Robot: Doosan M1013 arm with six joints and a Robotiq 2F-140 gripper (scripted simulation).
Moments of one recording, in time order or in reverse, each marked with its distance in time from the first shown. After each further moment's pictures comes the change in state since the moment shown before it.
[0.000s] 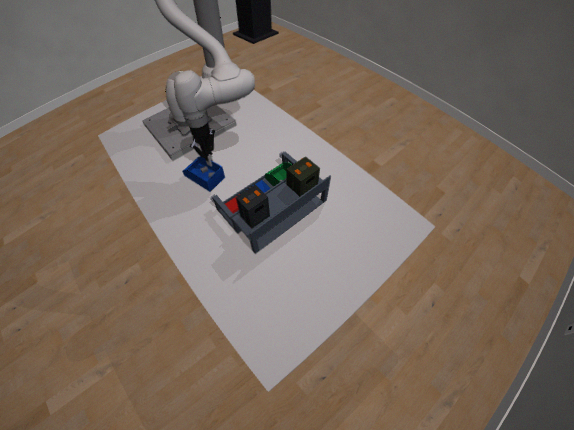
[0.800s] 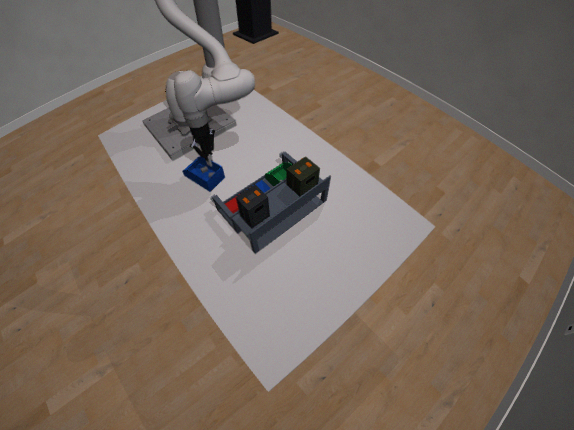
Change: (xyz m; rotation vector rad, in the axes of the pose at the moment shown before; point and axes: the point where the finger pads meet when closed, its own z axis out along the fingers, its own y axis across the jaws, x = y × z) arm 0.000 0.000 0.000 0.000 0.000 0.000
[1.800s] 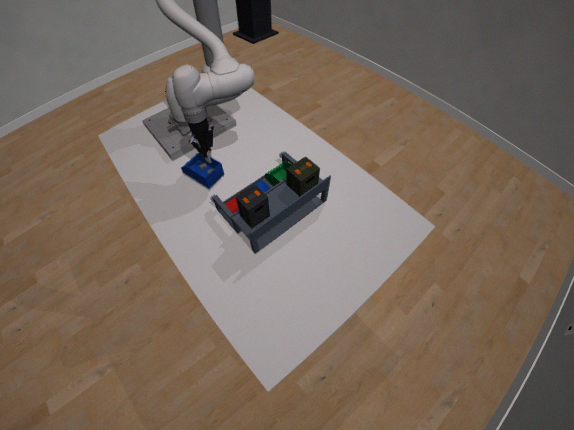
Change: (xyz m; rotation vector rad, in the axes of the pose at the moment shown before) arm 0.000 0.000 -0.022 0.000 0.000 0.000
